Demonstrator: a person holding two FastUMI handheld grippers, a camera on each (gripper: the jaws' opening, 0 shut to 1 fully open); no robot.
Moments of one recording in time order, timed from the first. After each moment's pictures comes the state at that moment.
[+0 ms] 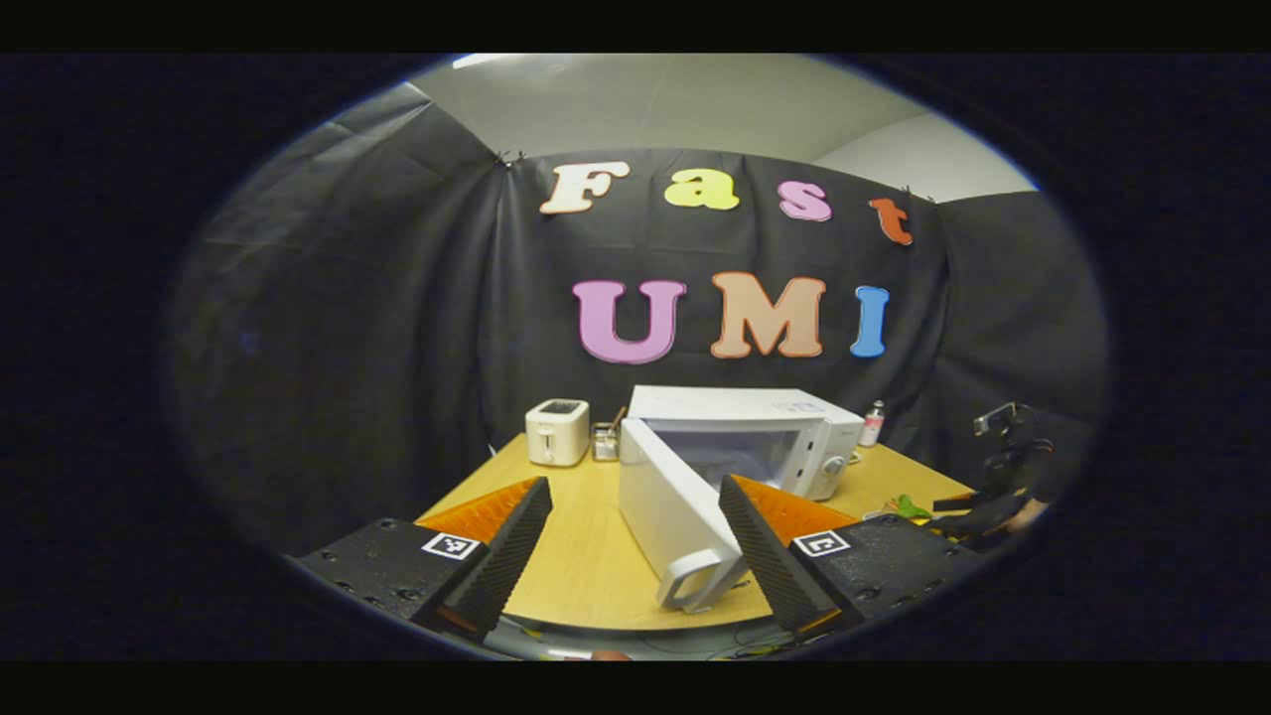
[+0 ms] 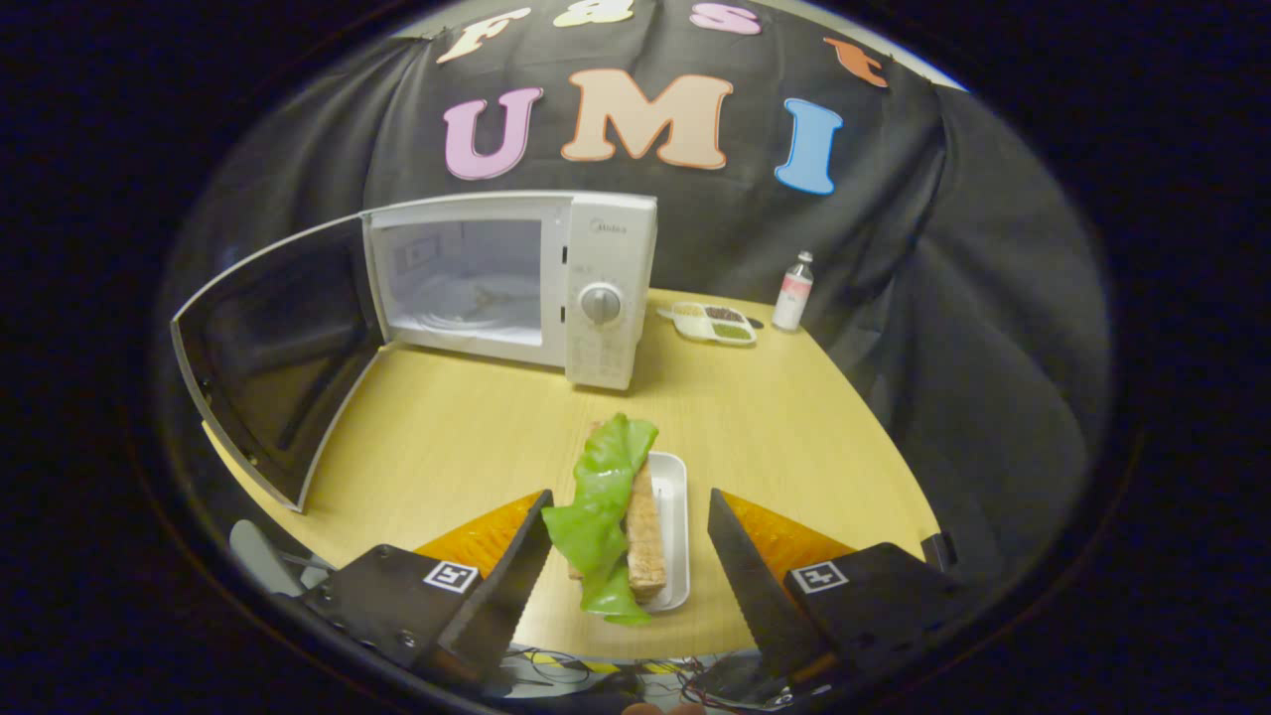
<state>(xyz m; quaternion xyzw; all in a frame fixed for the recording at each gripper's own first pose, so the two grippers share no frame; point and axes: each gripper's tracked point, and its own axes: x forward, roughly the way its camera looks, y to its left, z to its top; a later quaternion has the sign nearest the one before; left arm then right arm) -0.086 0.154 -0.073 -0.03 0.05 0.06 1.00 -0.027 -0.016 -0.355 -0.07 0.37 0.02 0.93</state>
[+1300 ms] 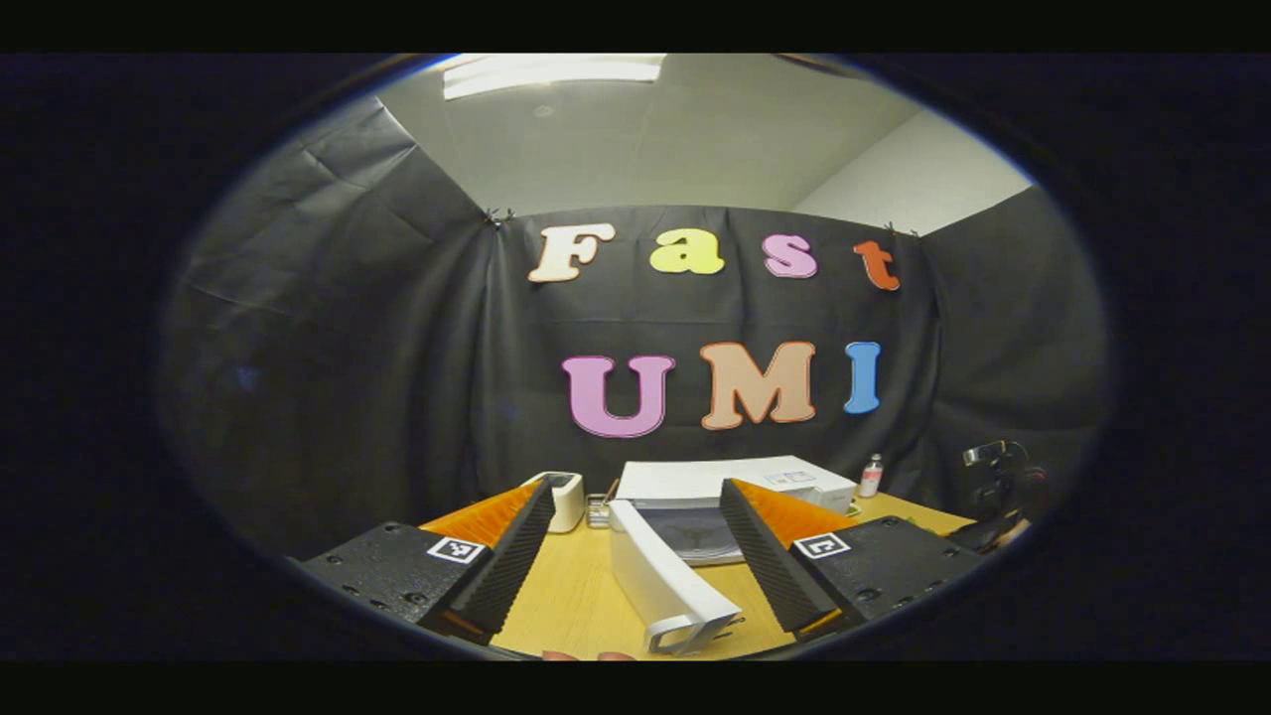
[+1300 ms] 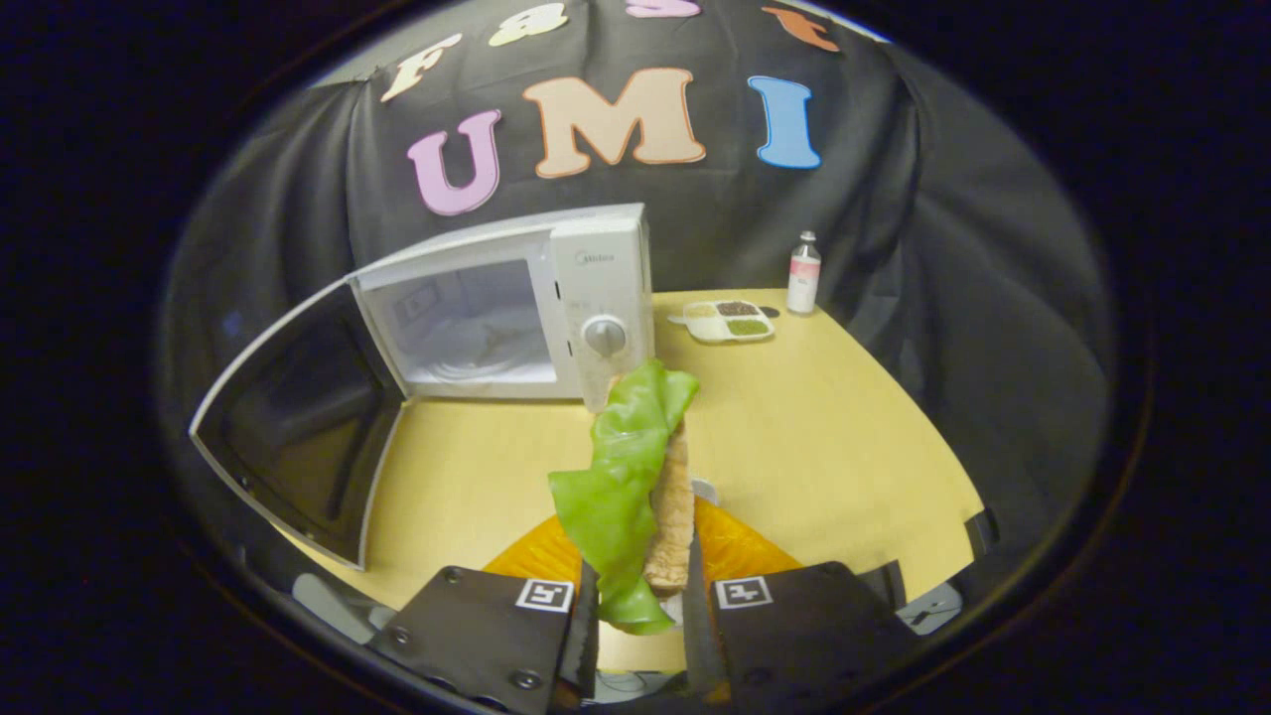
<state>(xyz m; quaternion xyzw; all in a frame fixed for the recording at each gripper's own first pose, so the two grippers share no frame) -0.058 0.131 -0.011 -0.02 -0.04 0.05 1.00 0.010 0.015 -0.312 0.06 0.35 0.02 0.93</state>
